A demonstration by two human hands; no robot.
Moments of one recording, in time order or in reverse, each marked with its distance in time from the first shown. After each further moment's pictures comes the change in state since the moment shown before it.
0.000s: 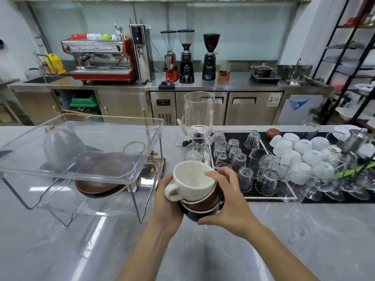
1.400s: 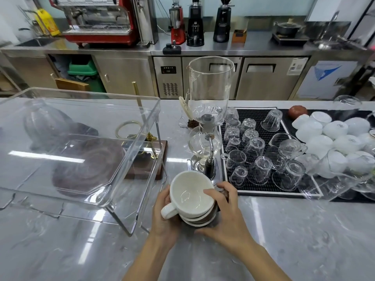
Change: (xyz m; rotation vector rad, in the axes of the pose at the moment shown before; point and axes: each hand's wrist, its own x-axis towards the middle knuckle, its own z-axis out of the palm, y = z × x) left_hand 0.035 -0.039 -0.033 -0.136 0.203 -0.071; right_hand -0.004 0.068 0.070 -0.003 -0.017 0.080
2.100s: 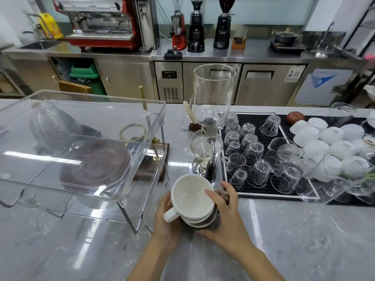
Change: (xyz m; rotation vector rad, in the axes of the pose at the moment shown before) left_hand 0.011 -0.015 -0.030 -0.034 0.029 -0.193; right_hand -0.006 -0.002 0.006 -0.026 0.017 -0.006
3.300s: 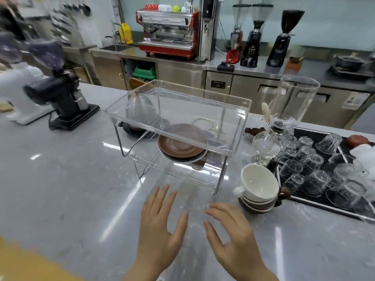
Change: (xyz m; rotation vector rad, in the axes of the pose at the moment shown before) left_hand -0.160 0.041 -0.144 1.448 0.477 1.159; right_hand -0.053 -0.157 0.065 0.007 0.178 -0.439
